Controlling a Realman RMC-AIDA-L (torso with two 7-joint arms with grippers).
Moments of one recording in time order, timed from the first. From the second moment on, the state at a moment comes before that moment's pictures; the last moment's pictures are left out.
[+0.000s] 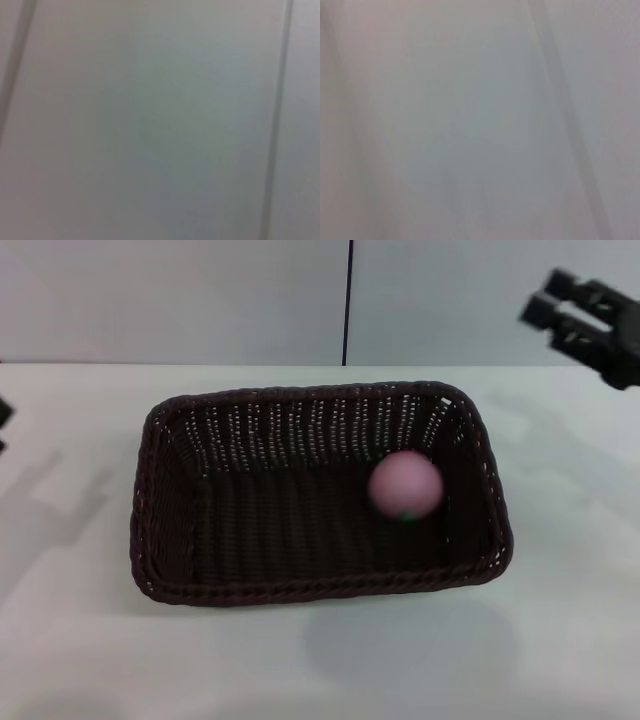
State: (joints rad) left arm -0.04 -2.06 0.94 0.48 0.97 1.59 -0.91; right arm 0.41 2.07 -0.74 -0.60 -1.41 -1.61 1.31
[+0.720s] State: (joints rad) left arm -0.07 -2.07 0.62 0.13 0.97 1.72 -0.49; right arm 0.42 2.09 -0.73 0.04 -0.98 -1.64 0.57
